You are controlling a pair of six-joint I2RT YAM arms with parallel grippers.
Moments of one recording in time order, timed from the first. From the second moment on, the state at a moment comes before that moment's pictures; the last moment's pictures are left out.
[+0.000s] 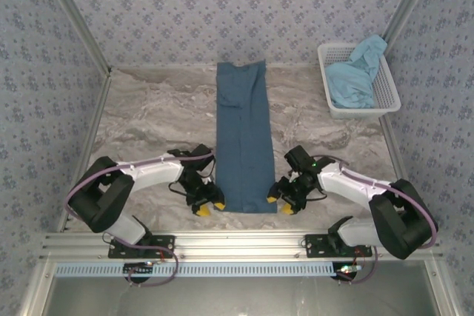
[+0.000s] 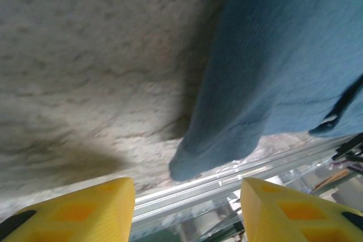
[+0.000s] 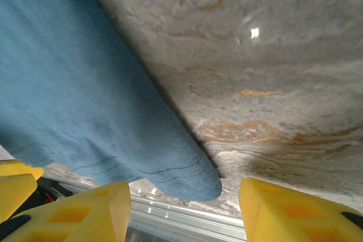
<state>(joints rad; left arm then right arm) -0.74 1.53 0.73 -0.70 0.61 -0.93 0.58 1.29 0.55 -0.63 -0.54 1.06</state>
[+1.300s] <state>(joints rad) -0.75 1.46 0.68 -0.59 0.61 -0.98 0.67 1.24 0.58 -0.60 -0.50 1.20</state>
